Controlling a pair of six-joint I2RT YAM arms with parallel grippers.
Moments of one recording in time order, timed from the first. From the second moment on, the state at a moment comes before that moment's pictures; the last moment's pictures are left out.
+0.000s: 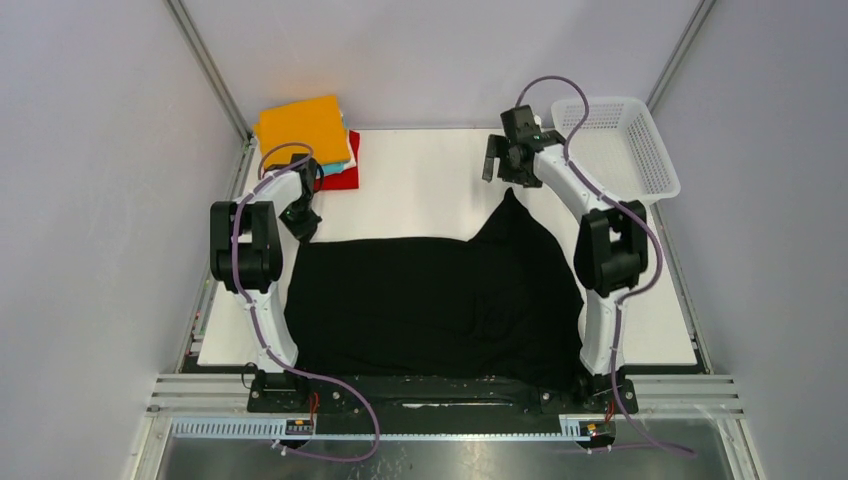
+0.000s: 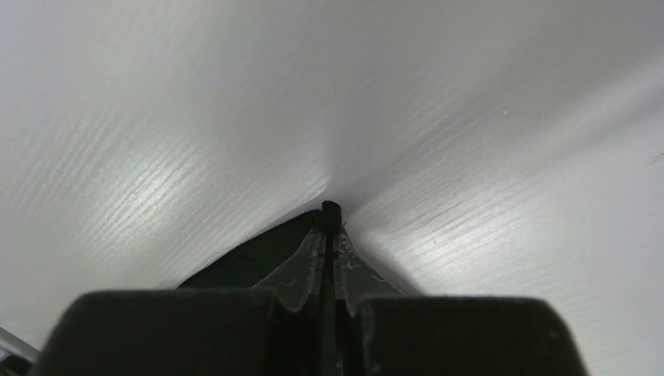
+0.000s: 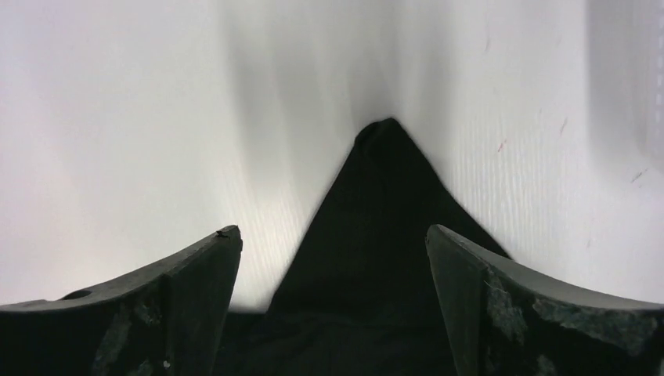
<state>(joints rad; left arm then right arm) 0.00 2.03 1.46 -0.90 -0.35 -0.79 0.31 1.99 1.73 -0.69 0.15 0.41</state>
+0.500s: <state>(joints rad) 0.00 2.01 1.51 -0.90 -0.38 -0.79 0.31 2.45 2.22 -0.99 0.23 0.44</state>
